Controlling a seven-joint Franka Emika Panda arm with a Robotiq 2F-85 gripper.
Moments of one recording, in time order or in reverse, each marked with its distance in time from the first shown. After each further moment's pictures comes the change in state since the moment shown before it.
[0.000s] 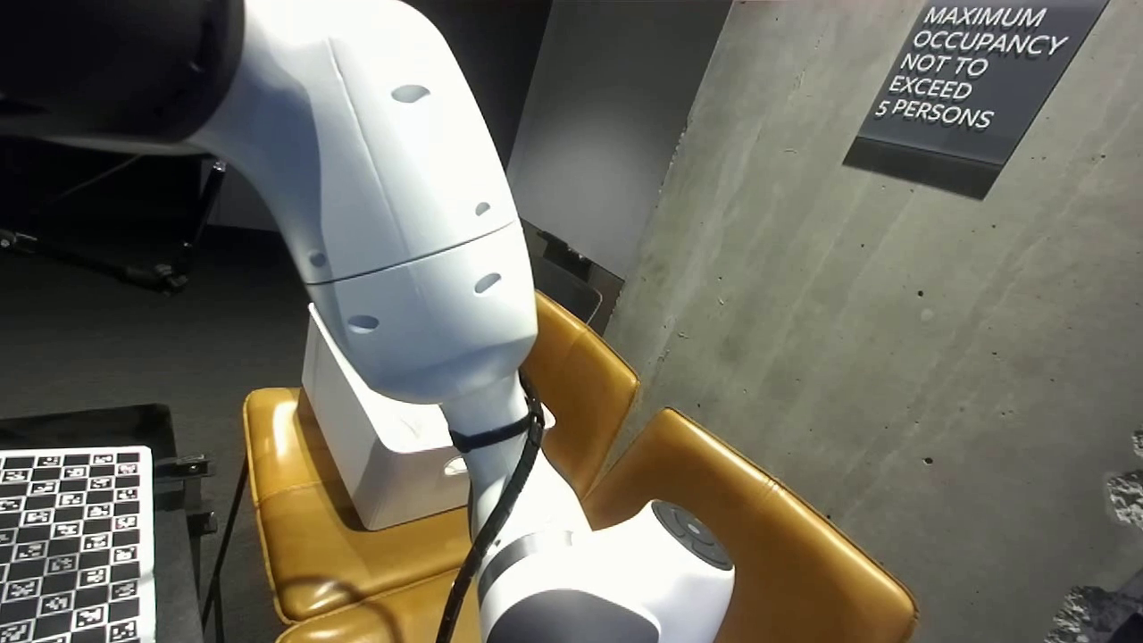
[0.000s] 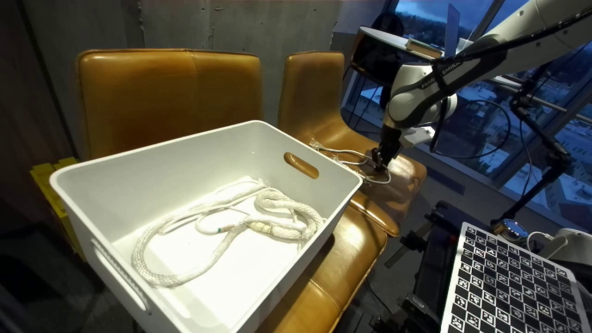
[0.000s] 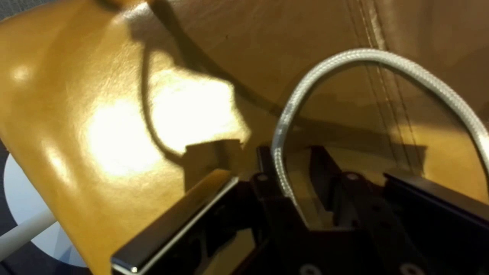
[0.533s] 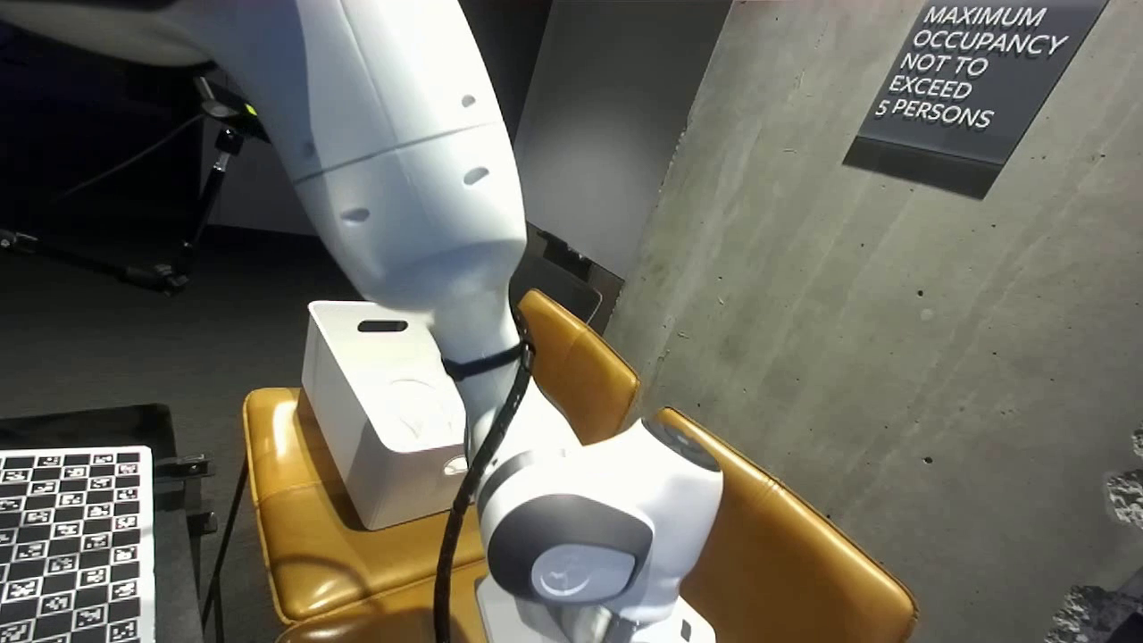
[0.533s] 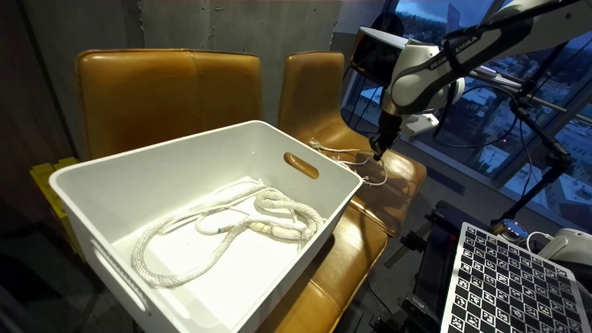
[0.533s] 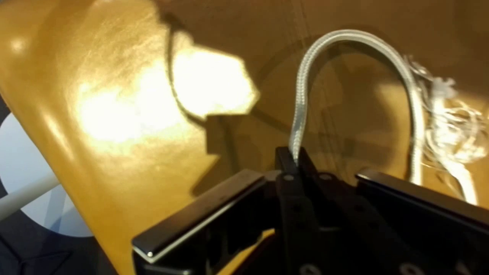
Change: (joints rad) arm 0.065 -0.132 0.003 -0.103 -0.002 0.019 0.003
